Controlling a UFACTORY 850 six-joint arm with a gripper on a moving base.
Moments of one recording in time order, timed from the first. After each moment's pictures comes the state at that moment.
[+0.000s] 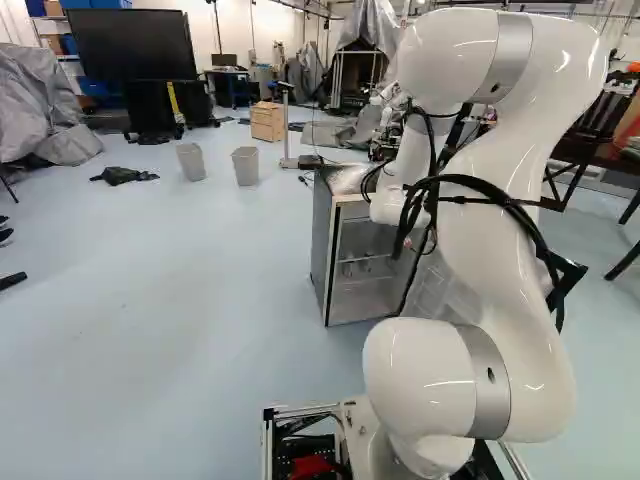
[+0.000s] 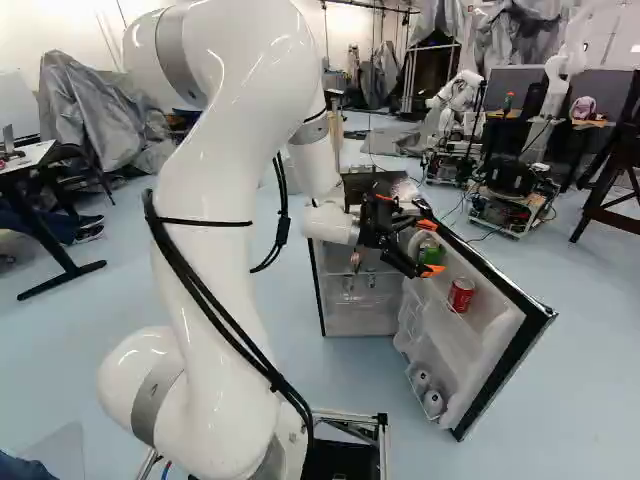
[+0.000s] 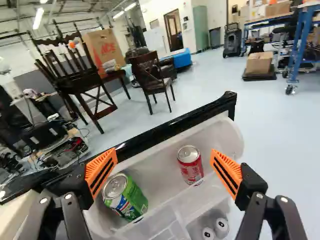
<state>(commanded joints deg) -14.1 -28.2 -42.7 75.6 74.3 0.0</state>
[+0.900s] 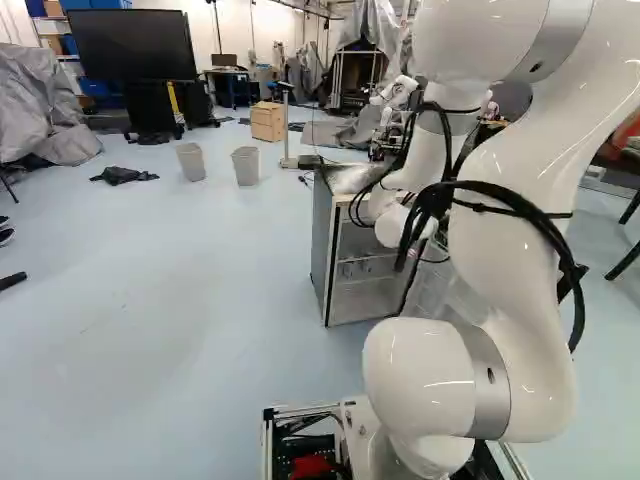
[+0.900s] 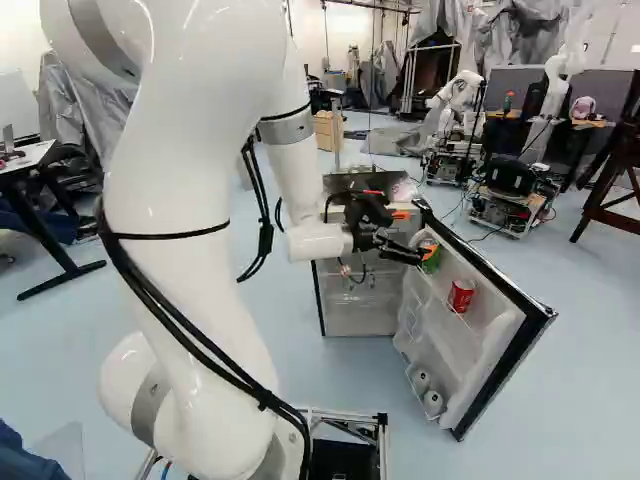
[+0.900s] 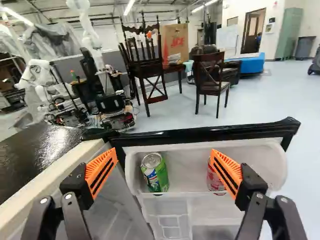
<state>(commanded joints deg) -15.0 -18.5 -28.8 48.5 74.3 0.0</state>
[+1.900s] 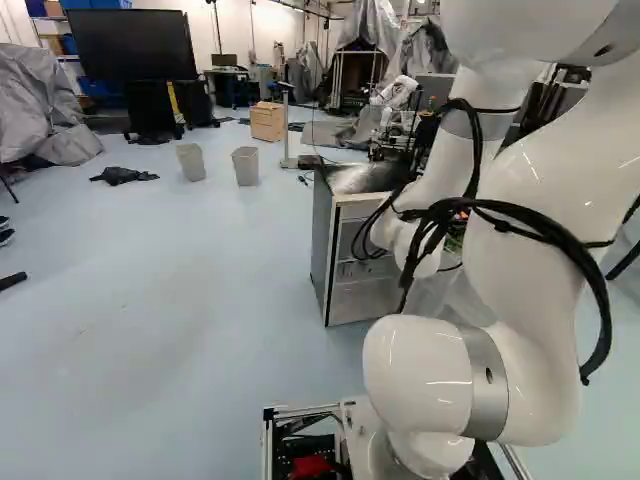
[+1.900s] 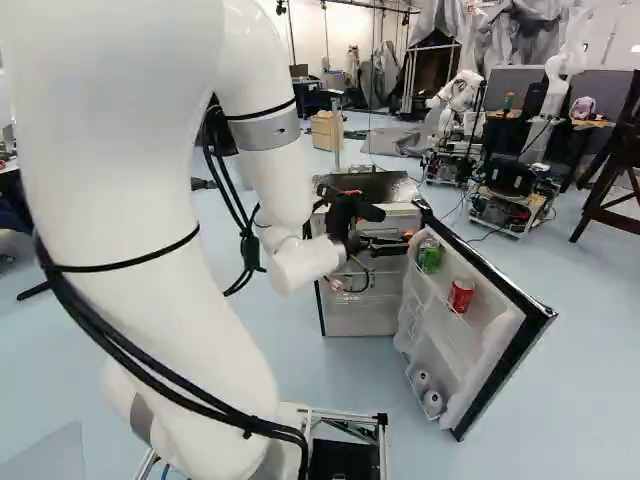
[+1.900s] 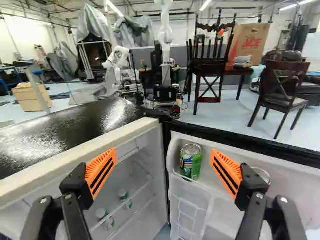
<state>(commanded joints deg) -19.1 -7.9 -16.1 18.4 74.0 0.0</state>
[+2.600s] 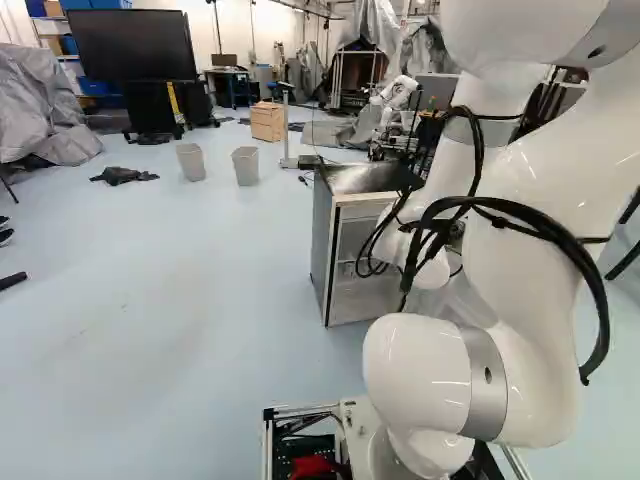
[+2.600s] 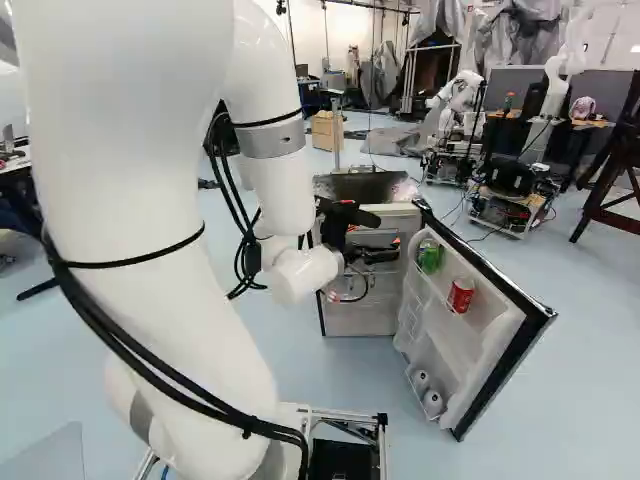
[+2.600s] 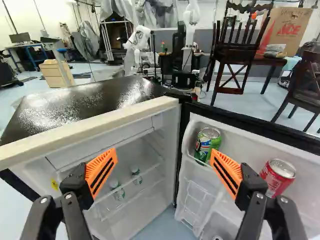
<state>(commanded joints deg) -20.1 -10.9 -15.2 11.3 71.9 0.0</state>
